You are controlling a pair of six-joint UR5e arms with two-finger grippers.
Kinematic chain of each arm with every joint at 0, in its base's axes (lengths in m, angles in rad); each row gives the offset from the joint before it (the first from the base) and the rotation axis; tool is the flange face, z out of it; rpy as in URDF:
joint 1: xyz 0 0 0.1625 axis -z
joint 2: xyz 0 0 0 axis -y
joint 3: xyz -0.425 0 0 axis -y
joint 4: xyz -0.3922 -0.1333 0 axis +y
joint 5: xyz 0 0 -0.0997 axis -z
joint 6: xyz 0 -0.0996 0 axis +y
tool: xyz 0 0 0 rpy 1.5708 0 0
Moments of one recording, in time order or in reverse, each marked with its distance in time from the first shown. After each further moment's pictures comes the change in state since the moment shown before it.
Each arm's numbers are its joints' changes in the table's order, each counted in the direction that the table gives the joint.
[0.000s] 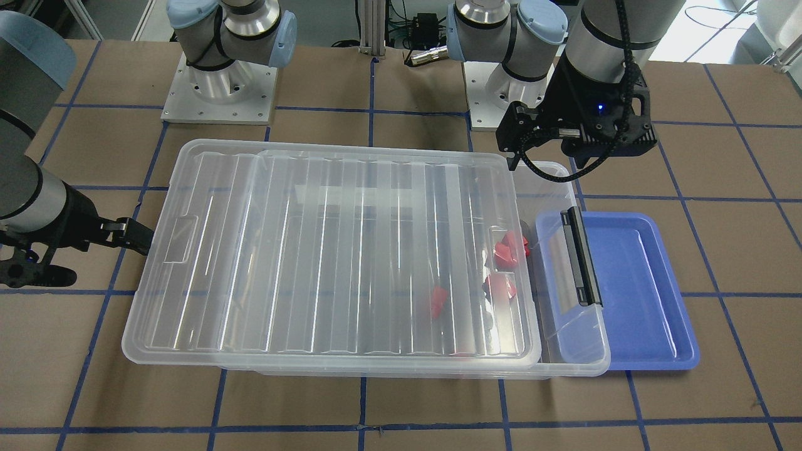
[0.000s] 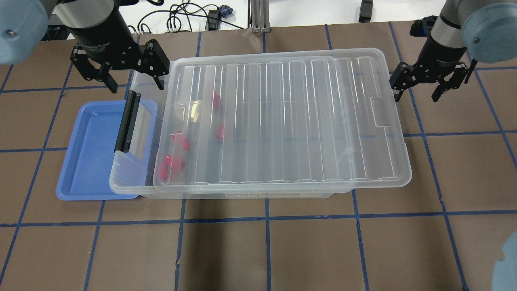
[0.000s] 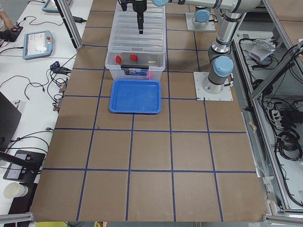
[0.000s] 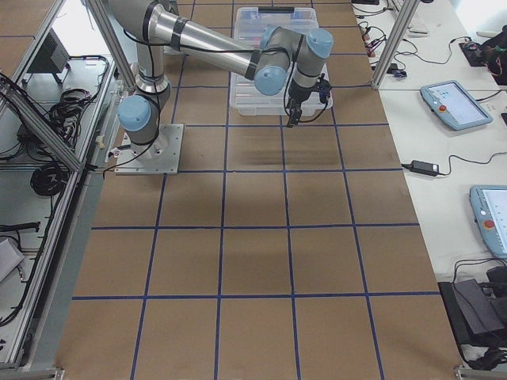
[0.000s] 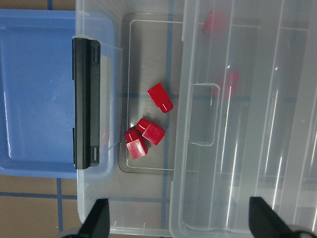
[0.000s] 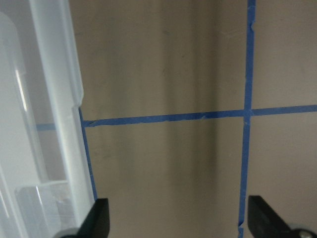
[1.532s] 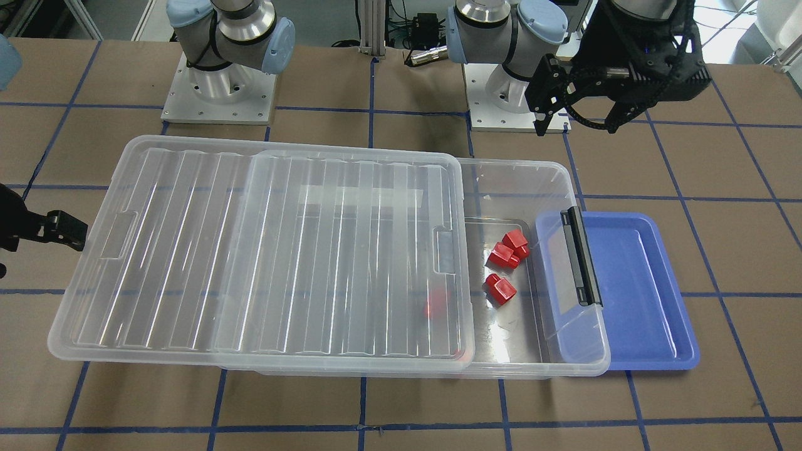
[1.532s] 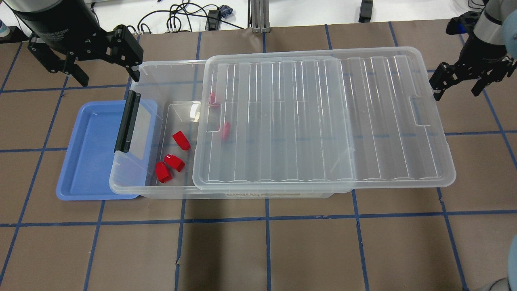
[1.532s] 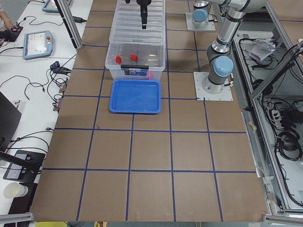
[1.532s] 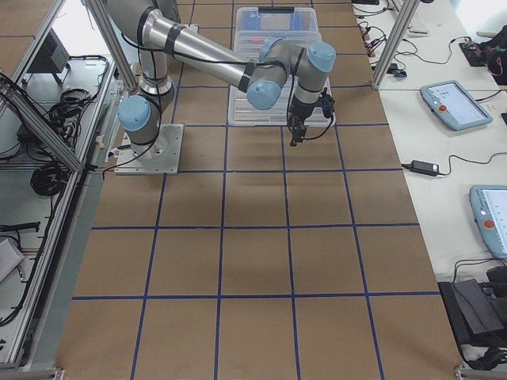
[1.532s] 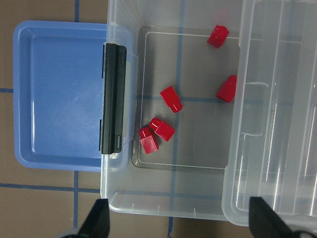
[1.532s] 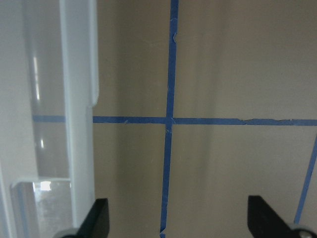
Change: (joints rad) left arm -0.049 0.051 0.043 0.070 -0.004 -0.020; right arm 0.139 -0.001 -0.006 0.048 -0.091 0.245
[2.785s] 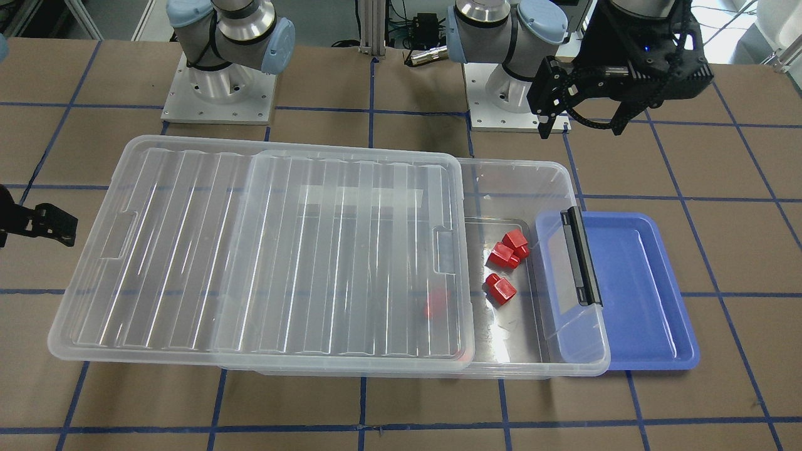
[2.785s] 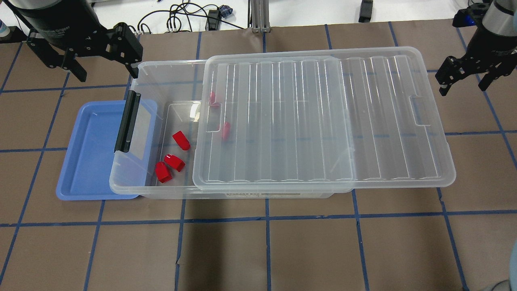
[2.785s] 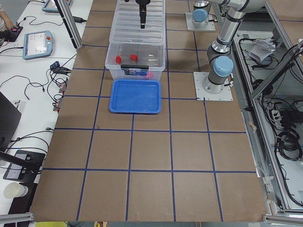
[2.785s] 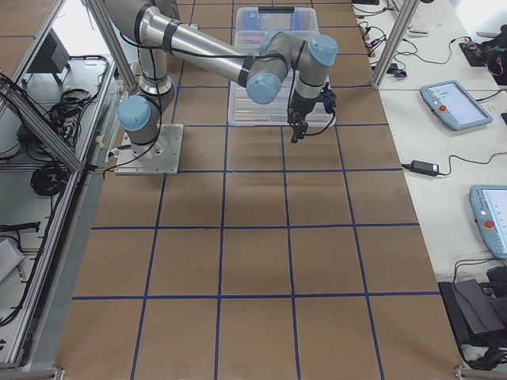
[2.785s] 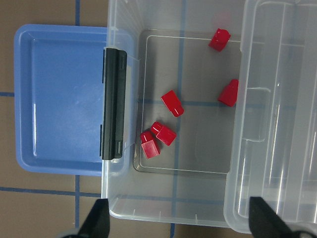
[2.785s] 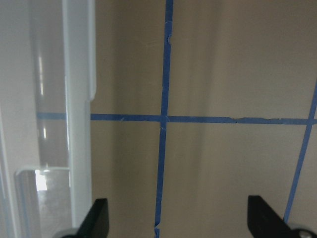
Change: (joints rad) left arm 0.011 0.014 -0.001 -0.023 0.040 -0.009; right arm 0.006 -0.007 -0.025 -0.020 -0.008 0.016
